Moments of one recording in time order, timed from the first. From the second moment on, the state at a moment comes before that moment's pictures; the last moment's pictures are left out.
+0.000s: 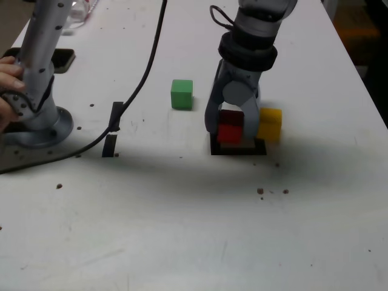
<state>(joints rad) -0.03 2.12 -1.56 1.23 -0.10 0.18</state>
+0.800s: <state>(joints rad) -0.03 2.12 -1.54 1.21 -0.11 0.19</state>
